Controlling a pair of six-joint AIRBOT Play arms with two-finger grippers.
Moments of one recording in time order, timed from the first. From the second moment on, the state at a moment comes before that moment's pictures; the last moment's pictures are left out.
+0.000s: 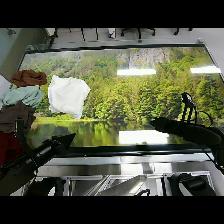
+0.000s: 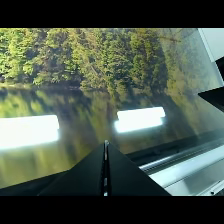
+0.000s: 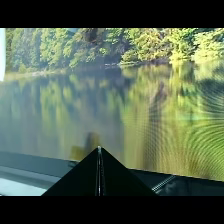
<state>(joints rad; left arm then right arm) -0.28 -0.18 0.47 -2.17 0.88 1.46 0.19 -0.65 0.63 2.08 -0.94 -1.36</state>
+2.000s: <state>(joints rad) -0.09 -1.37 1.30 -2.19 0.88 1.62 0.12 -1.01 0.90 2.08 -0.86 -1.47</state>
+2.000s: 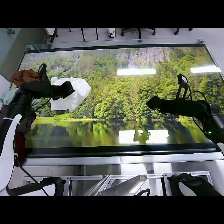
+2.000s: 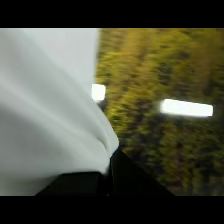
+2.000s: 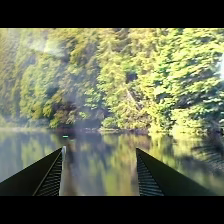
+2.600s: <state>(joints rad) -0.57 -1.36 1.51 -2.19 1.00 1.54 0.12 -0.88 1.09 2.03 -1.22 -1.49</state>
